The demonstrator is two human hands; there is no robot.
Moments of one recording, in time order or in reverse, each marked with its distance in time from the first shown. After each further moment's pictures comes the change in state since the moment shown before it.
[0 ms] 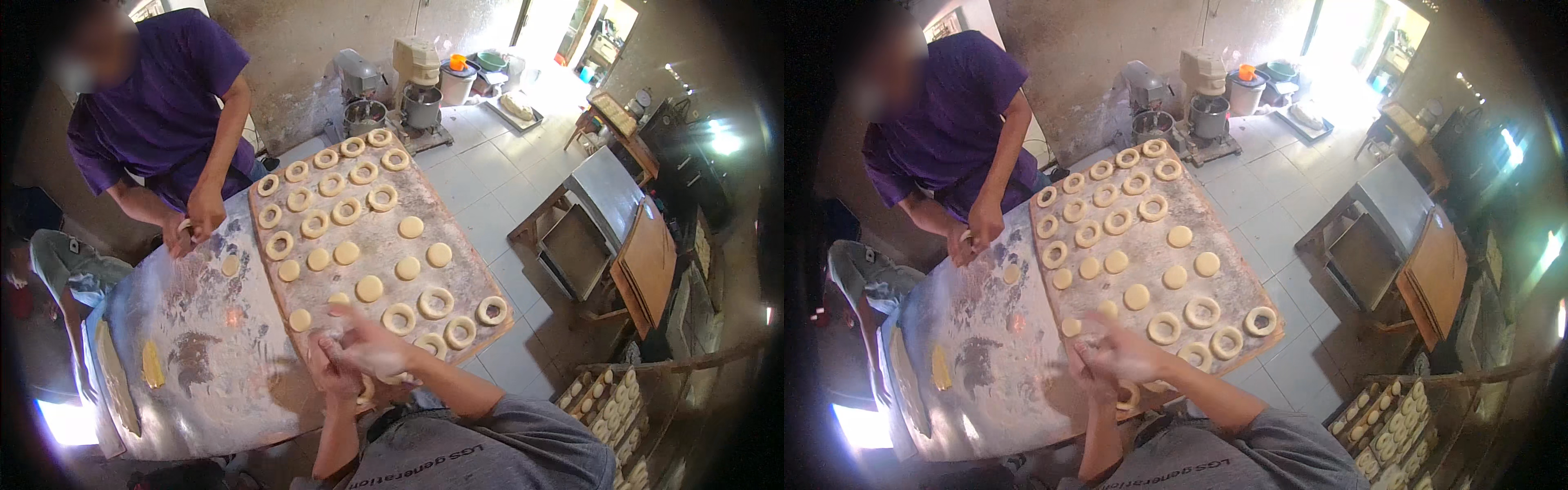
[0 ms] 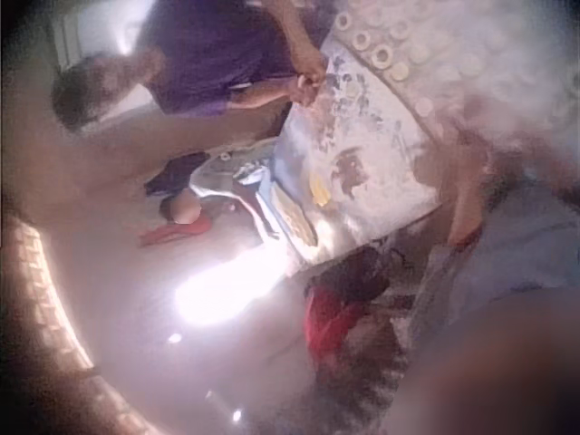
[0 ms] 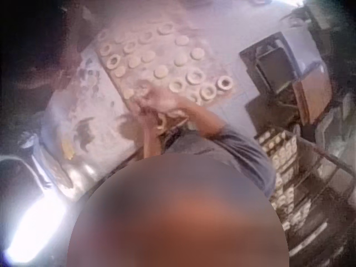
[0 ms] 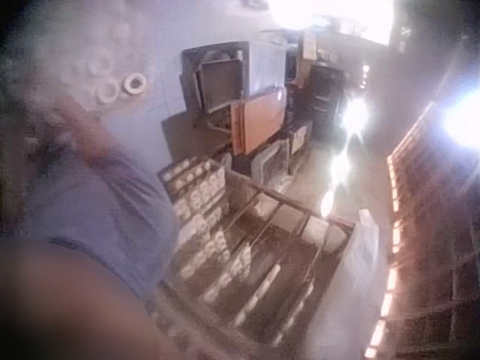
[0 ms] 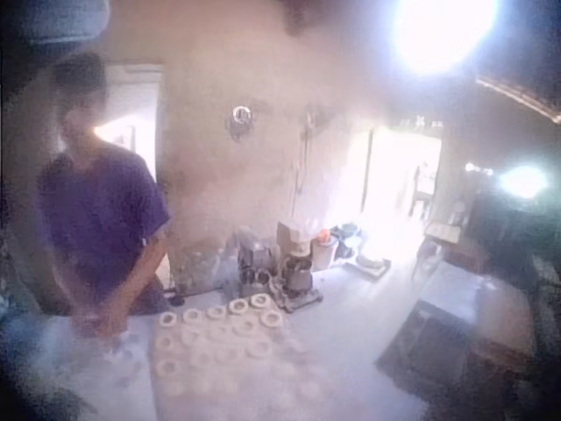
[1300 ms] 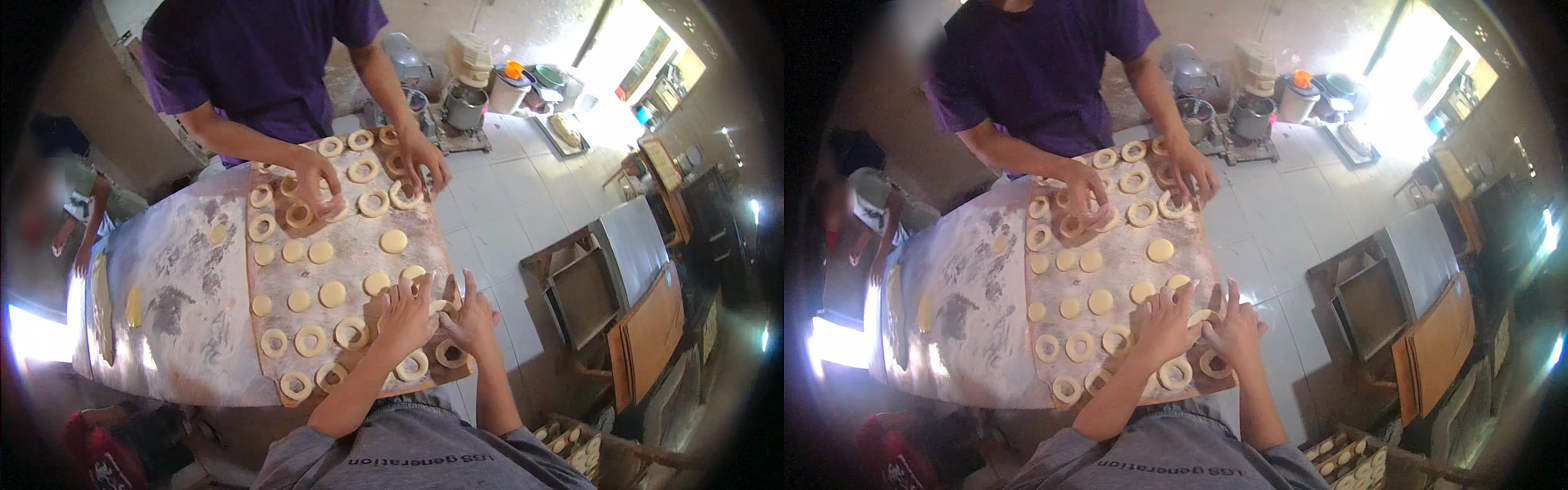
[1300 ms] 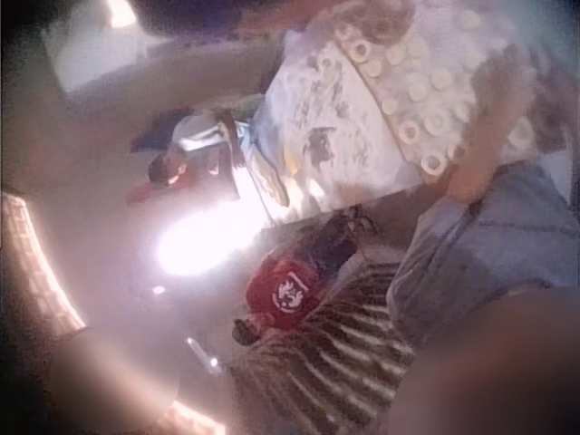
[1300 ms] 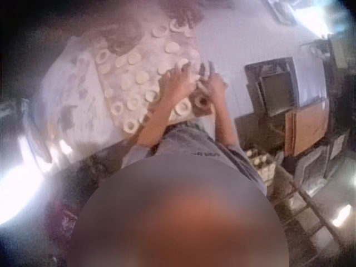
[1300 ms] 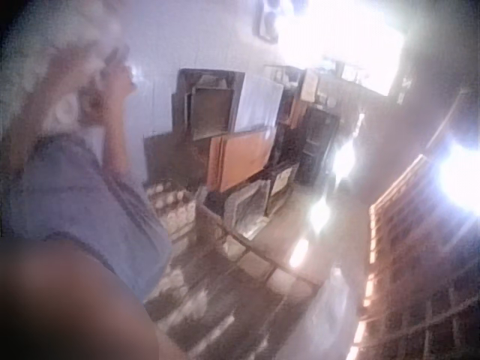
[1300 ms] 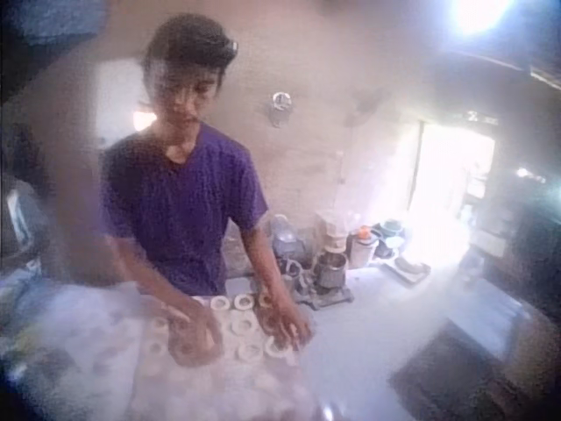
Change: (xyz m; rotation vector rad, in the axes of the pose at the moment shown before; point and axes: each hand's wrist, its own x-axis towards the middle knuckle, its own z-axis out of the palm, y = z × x) left_hand 0.039 0.074 0.199 0.496 -0.715 0.038; right_hand -0.077 0.006 -0.220 -1.146 0.453 0.649
